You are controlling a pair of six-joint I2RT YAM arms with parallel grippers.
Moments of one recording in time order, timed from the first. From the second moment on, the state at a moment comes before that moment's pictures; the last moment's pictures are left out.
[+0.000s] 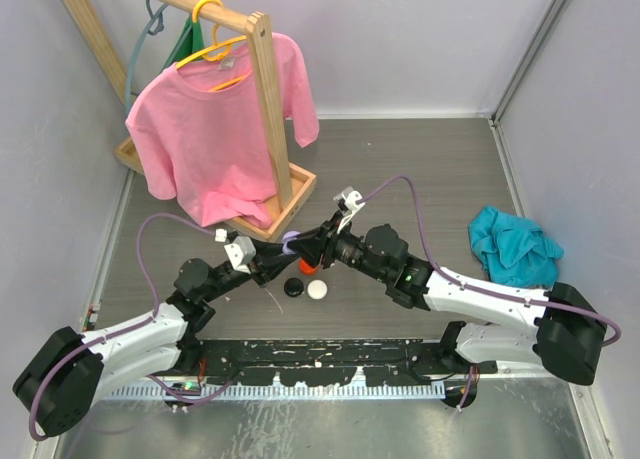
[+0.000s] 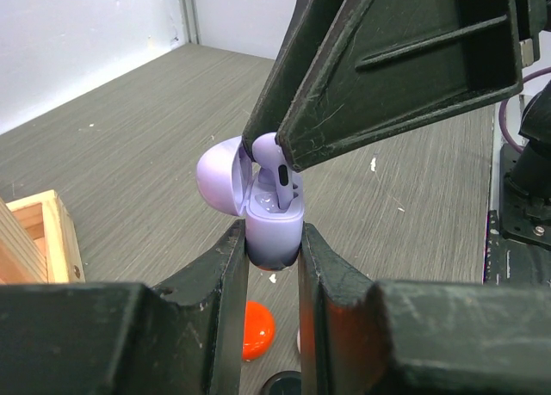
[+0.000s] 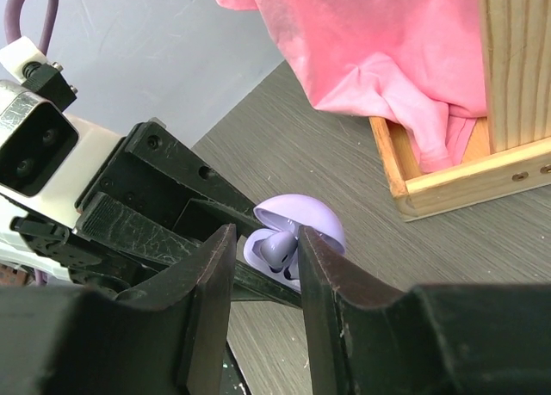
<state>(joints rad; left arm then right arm) -0.67 0.90 0.12 0.98 0.41 -0.07 1.01 1.14 0.62 0.51 -0.02 0.52</state>
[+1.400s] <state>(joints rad) -0.67 0.94 0.13 1.00 0.52 -0.07 1.02 1.13 0.75 0.23 -0.16 0.32</state>
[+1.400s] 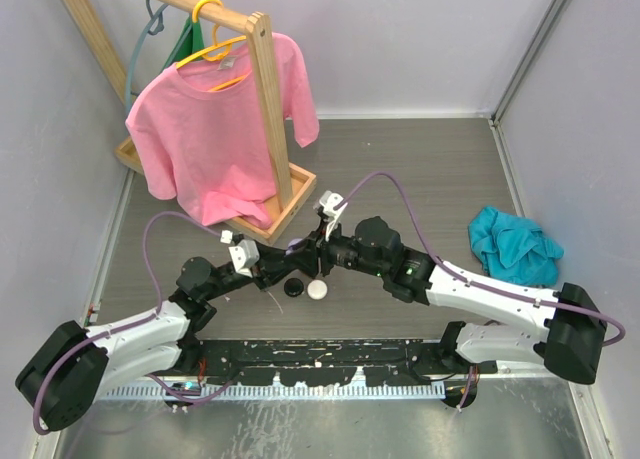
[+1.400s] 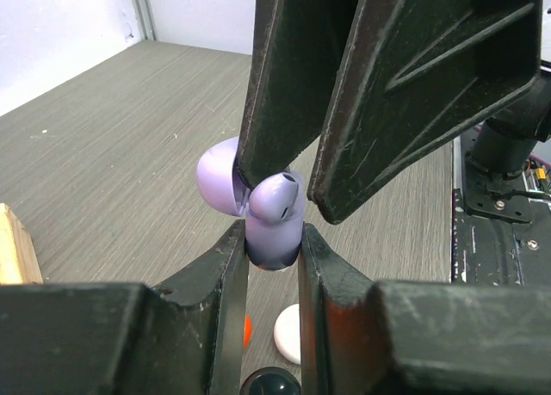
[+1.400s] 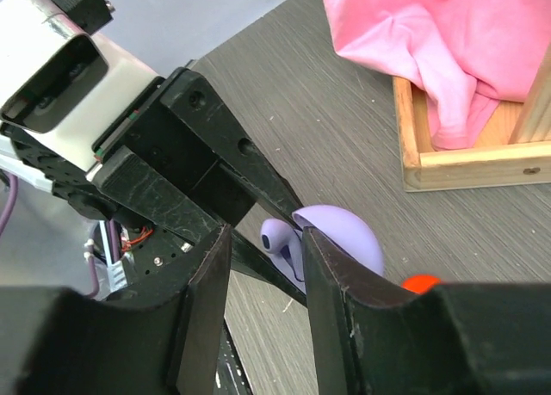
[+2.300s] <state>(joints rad) -0.67 0.94 0.16 0.92 0.39 -0.06 1.03 1.15 0.86 0.11 -0.03 0.27</state>
